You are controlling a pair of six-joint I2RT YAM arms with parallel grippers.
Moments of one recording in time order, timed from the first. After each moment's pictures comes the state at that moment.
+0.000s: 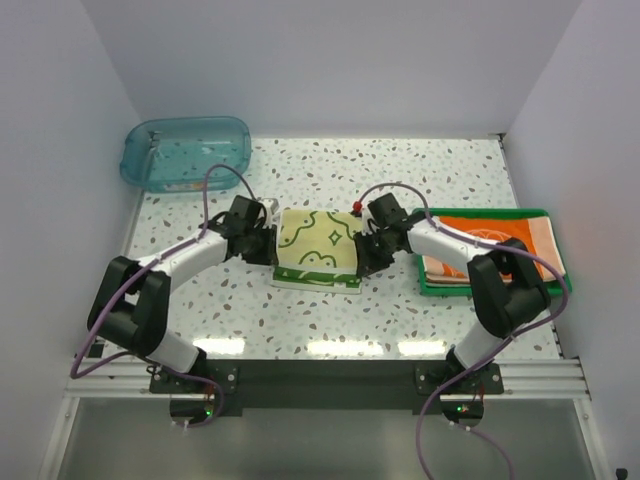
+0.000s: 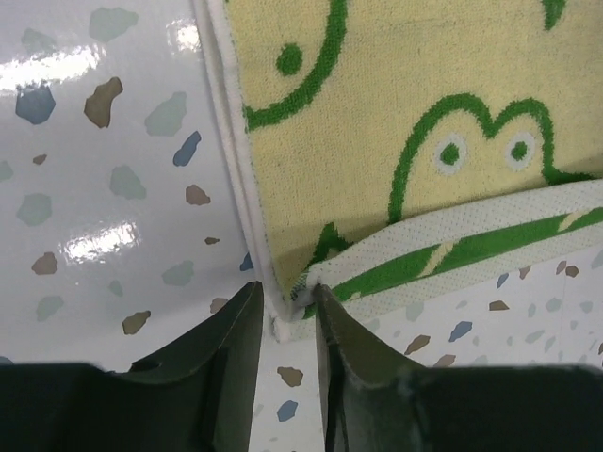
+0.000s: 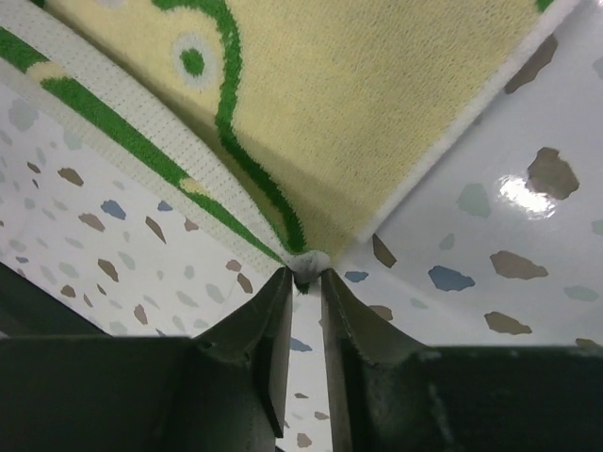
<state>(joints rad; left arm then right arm) -0.39 1.52 0.88 -0.38 0.17 -0.29 0.50 1.66 1.02 -0.53 -0.30 0.22</state>
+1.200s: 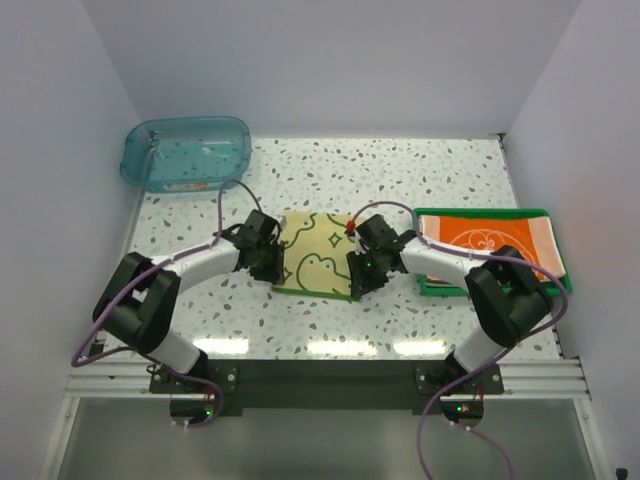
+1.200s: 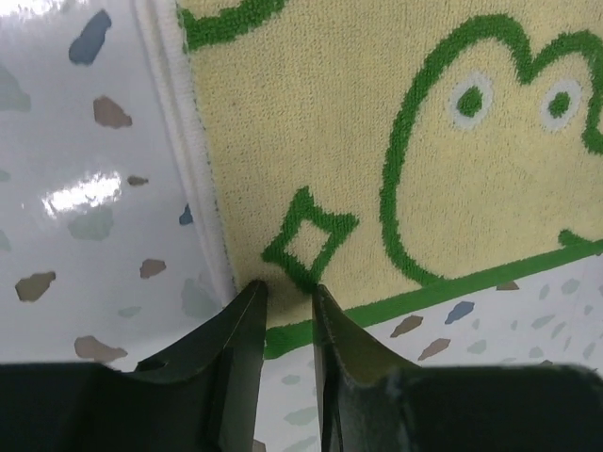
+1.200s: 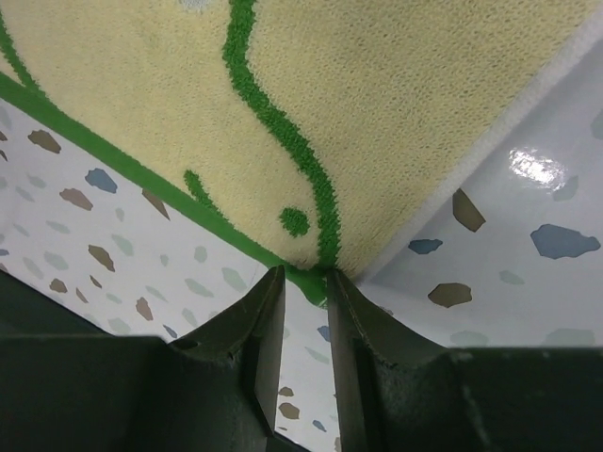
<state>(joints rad) -0.50 1.57 0.83 -0.40 0.12 -0.41 0.64 1.62 0.90 -0.47 -0.23 0.36</state>
